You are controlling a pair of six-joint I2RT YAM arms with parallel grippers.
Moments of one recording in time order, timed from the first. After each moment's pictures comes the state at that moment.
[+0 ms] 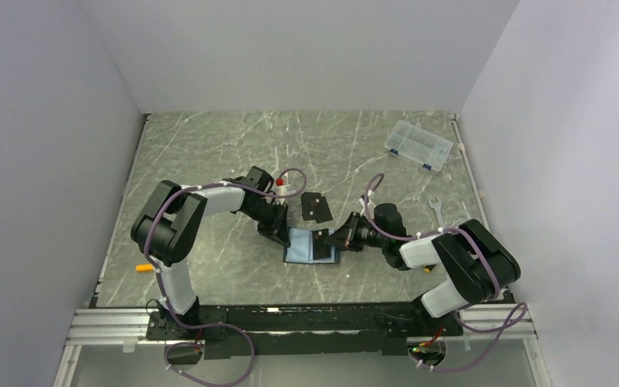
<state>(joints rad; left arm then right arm) -0.48 1.85 1.01 -0.43 0.71 -0.17 0.47 1.51 0.29 0.70 -0.60 0.94</state>
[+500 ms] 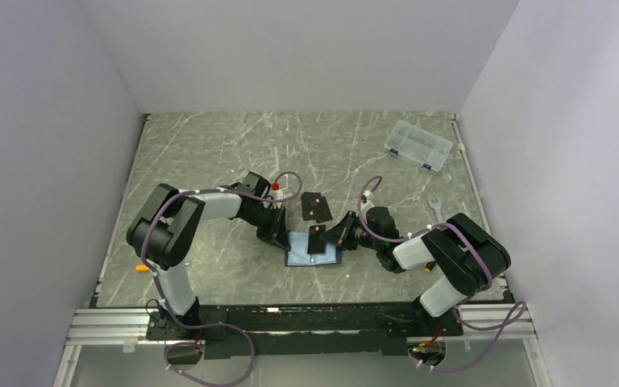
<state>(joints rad) -0.48 1.81 0.92 -0.33 0.74 -0.27 0.55 1.57 0.29 0.82 -0.39 1.01</state>
